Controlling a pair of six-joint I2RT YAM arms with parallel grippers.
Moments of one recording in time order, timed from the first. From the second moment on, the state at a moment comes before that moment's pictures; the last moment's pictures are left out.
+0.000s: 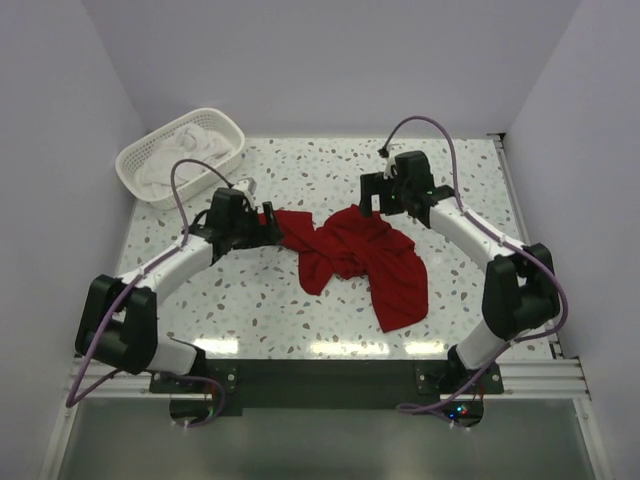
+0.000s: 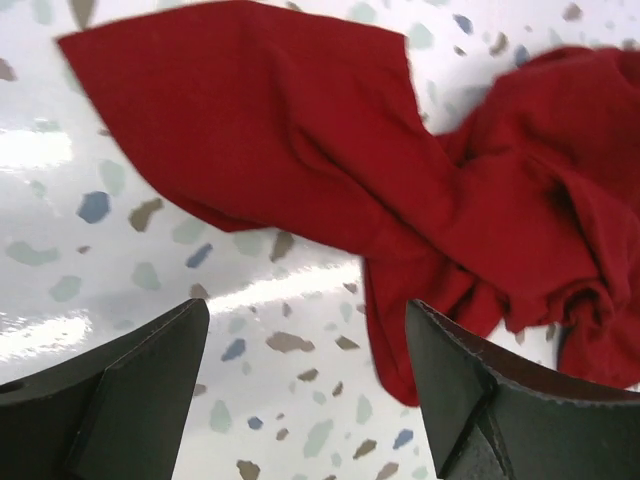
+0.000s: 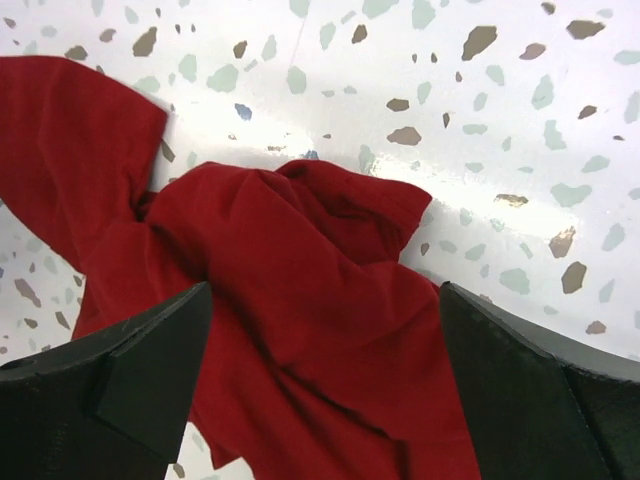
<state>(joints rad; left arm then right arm) -0.33 1.38 0.81 -0.19 0.15 -0.46 0.35 1.60 1.20 -0.32 -0.08 0.17</state>
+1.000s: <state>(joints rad) -0.23 1.93 1.26 -0.33 -0.15 -0.42 0.35 1.67 1.16 -0.33 -0.13 0.14</state>
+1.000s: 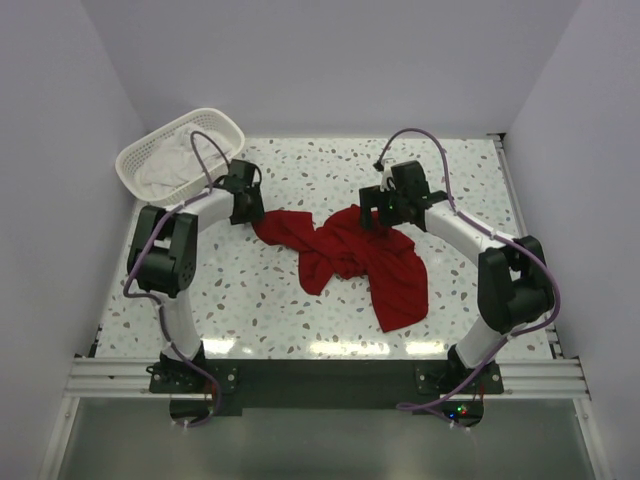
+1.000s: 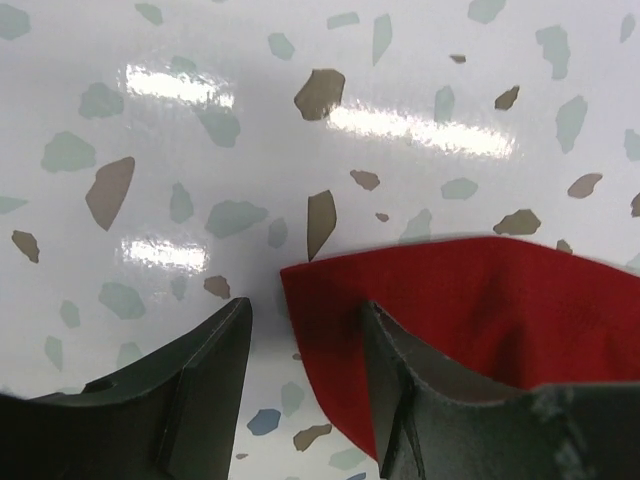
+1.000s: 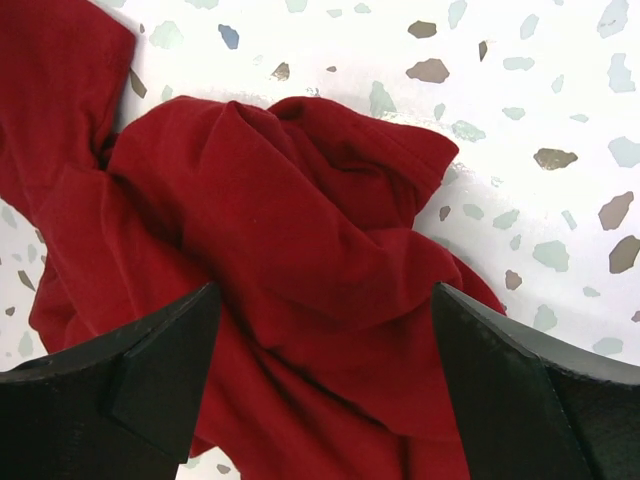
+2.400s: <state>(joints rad) -0.15 1.47 1.83 -0.63 -0.25 -0.26 0.27 1.50 1.75 -0.62 0.02 0.08</state>
